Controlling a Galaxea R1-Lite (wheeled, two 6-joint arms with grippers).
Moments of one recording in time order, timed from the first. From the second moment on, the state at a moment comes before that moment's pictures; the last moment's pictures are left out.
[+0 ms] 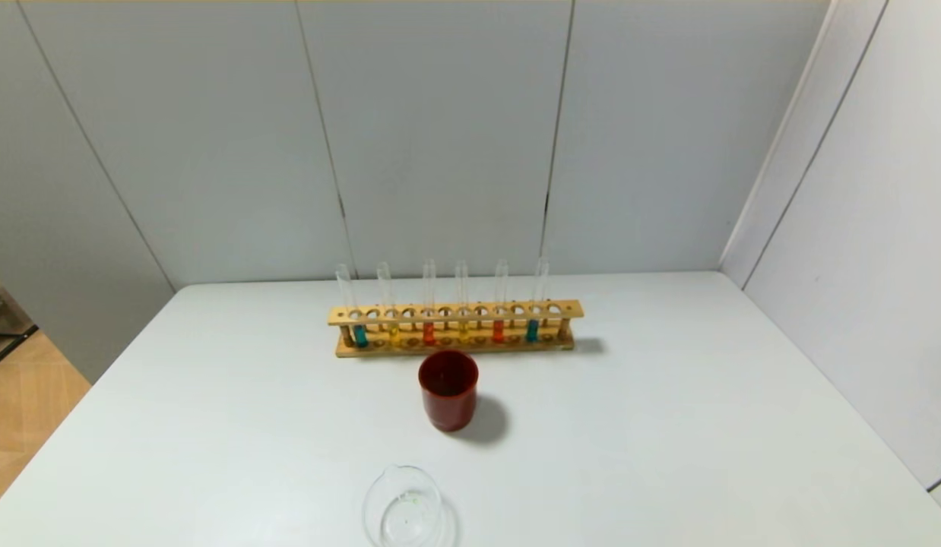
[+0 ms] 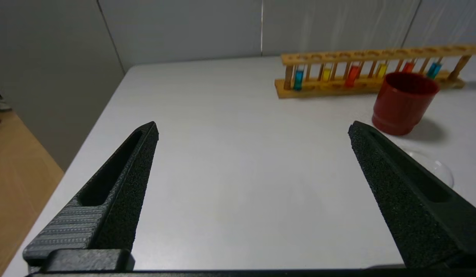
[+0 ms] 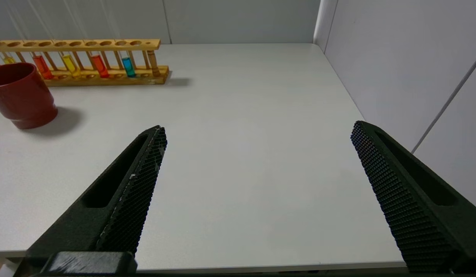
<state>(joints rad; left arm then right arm) 0.00 0.00 -0.09 0.01 -0.01 0.01 0.00 0.00 0.00 0.00 0.00 0.01</state>
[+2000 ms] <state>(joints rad) 0.01 1.56 -0.77 -0.67 -0.36 0.02 0.00 0.00 0.00 0.00 0.00 0.01</state>
